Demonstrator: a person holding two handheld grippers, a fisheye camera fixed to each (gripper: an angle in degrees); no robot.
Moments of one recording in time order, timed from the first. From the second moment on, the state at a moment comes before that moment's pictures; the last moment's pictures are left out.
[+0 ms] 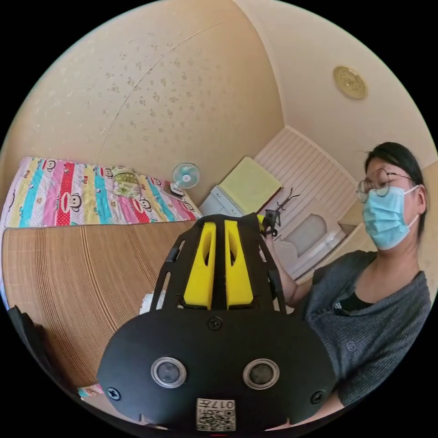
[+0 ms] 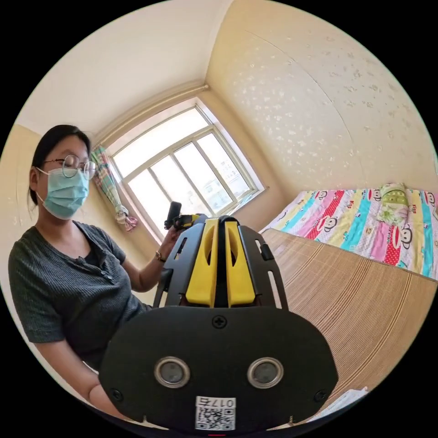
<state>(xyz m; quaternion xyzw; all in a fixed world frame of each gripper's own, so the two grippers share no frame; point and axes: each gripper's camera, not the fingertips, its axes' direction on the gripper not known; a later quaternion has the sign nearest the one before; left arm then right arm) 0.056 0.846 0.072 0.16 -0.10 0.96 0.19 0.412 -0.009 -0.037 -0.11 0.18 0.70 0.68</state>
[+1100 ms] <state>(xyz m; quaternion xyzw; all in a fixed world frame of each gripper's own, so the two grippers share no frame) 0.364 0.434 0.163 0.22 -0.17 0.75 0.60 -0.019 0.447 0.002 -0.15 0.03 0.96 0.23</state>
